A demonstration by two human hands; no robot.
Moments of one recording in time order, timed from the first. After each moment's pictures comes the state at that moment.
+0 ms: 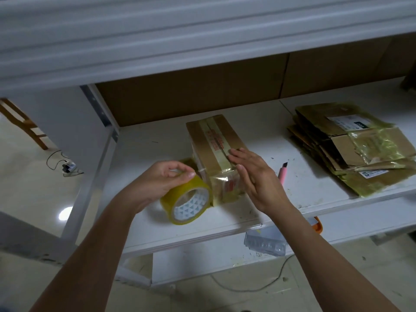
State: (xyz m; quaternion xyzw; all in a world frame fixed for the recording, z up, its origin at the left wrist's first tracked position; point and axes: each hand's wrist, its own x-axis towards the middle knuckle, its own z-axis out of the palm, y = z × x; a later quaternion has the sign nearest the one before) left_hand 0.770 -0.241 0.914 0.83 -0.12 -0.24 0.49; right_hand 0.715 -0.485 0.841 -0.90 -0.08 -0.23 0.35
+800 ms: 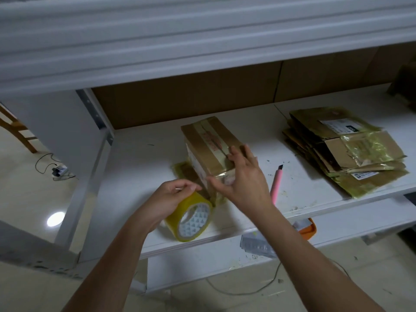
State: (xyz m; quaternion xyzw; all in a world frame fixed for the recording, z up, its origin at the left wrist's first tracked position) left_hand 0.757 -0.251 0.875 0.81 -0.08 -0.24 0.54; right_hand 0.723 -0.447 0.861 -0.94 0.06 -0.18 0.27
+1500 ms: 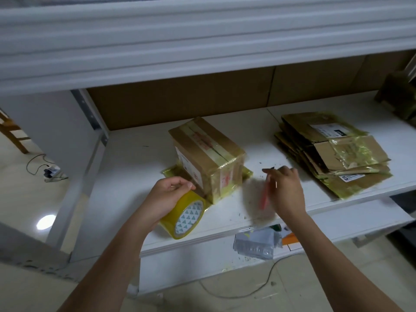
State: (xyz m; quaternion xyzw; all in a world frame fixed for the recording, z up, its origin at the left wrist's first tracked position) left_hand 0.751 -0.265 0.879 0.82 -0.03 -0.19 0.54; right_hand 0.698 -0.545 0.809 -0.93 0.17 -0.24 0.22
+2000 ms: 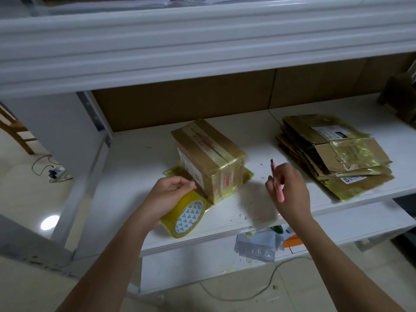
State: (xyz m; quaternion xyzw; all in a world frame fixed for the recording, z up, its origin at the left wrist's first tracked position) left_hand 0.747 -0.267 0.887 0.82 -0.02 -0.19 0.54; right_hand 0.681 -0.546 0.823 -0.90 0.13 -0.30 0.29
